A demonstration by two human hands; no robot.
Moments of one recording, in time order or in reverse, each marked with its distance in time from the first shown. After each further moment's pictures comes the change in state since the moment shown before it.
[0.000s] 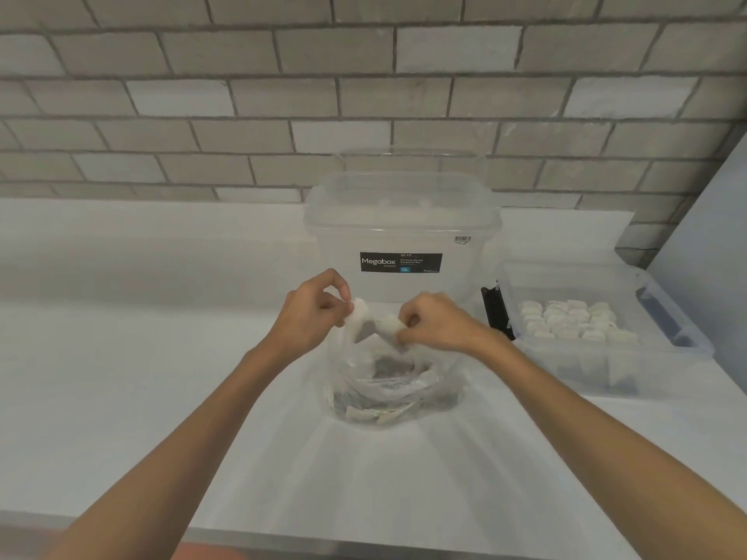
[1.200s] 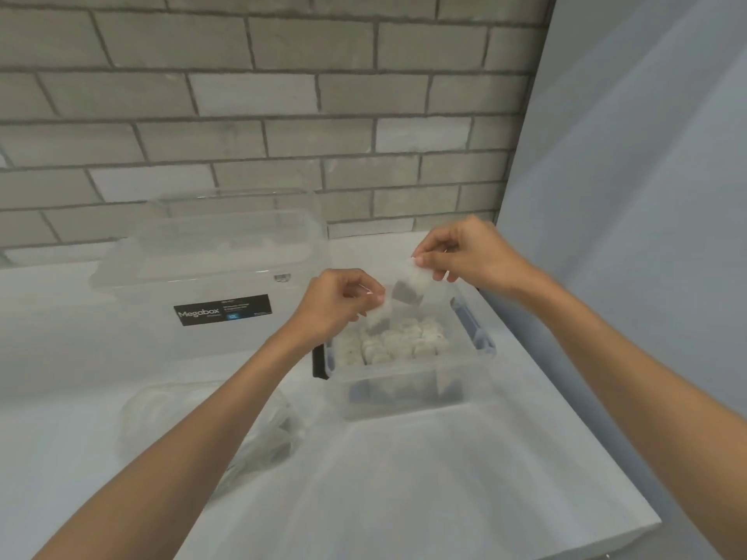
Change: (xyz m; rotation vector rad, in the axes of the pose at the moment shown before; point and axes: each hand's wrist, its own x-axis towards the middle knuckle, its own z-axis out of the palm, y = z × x) left_hand 0.062 0.172 0.197 -0.158 -0.259 0.225; right_hand -0.128 0.155 -0.198 0.188 0.490 0.004
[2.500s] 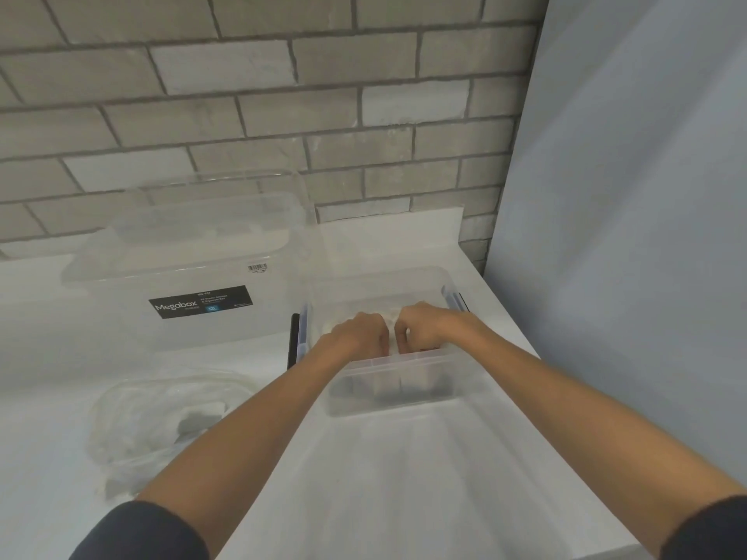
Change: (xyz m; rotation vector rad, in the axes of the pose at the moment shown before) left_hand 0.049 -0.049 0.092 0.815 -0.448 -0.275; right_hand 0.013 0.084 0.082 -0.451 -0.707 0.268
